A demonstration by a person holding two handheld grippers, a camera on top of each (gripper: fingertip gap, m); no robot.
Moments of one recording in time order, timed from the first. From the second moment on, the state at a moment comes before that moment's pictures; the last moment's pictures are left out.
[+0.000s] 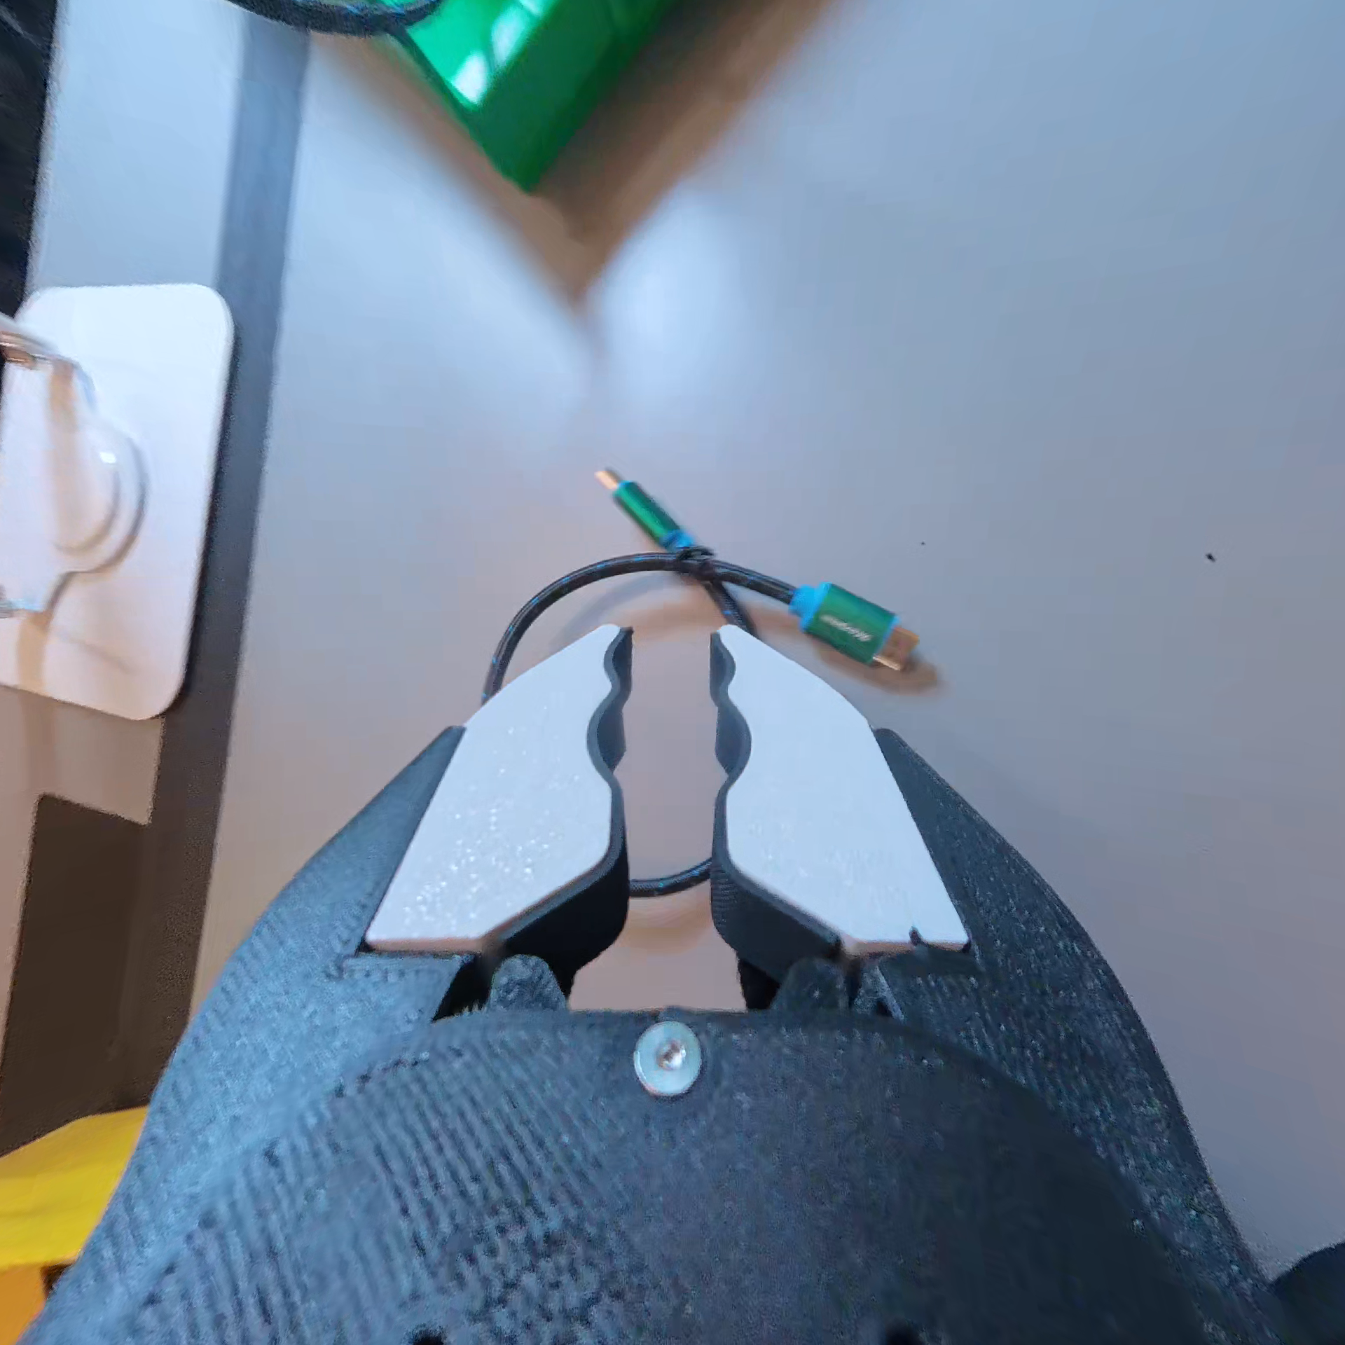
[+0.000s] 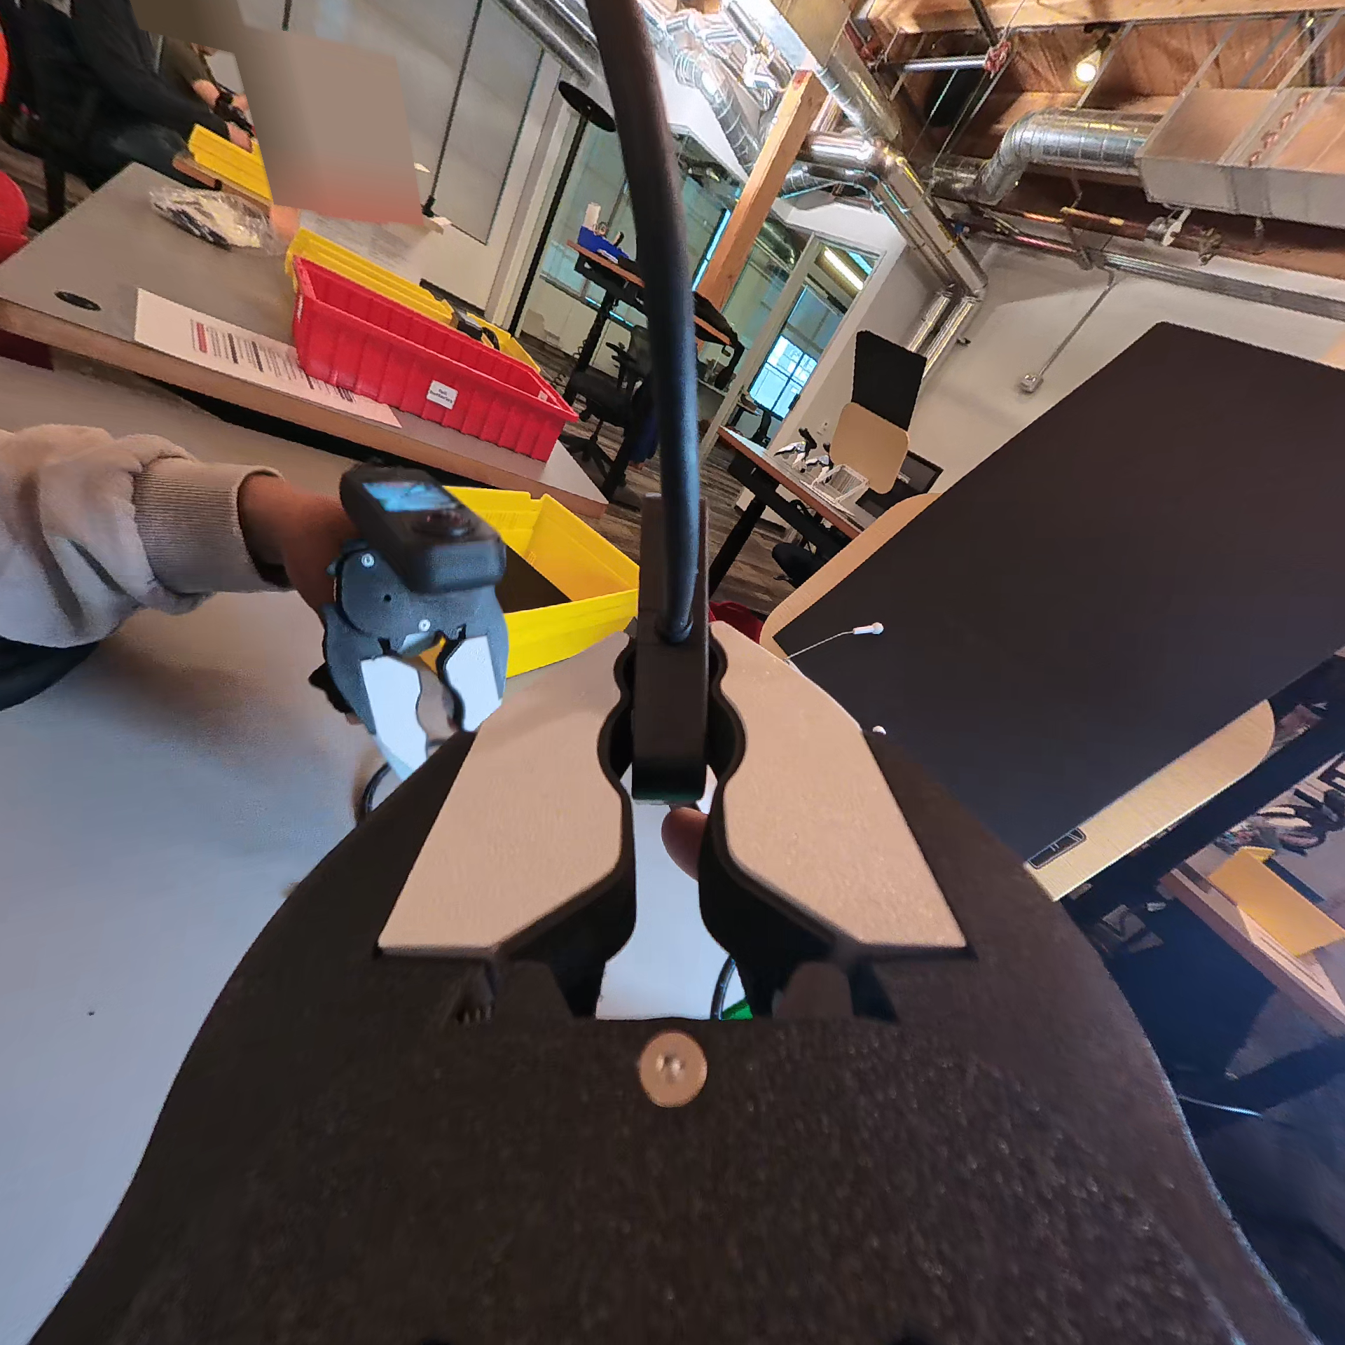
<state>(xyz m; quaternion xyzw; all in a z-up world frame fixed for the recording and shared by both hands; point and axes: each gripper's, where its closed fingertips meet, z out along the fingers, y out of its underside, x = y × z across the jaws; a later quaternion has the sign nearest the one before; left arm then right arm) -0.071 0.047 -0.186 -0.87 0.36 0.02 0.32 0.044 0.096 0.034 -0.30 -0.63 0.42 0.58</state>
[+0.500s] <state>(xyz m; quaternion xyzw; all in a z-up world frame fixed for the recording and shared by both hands) -0.158 0.004 -0.238 -0.87 0.43 0.10 0.20 0.039 0.099 0.027 -0.30 -0.63 0.43 0.57</state>
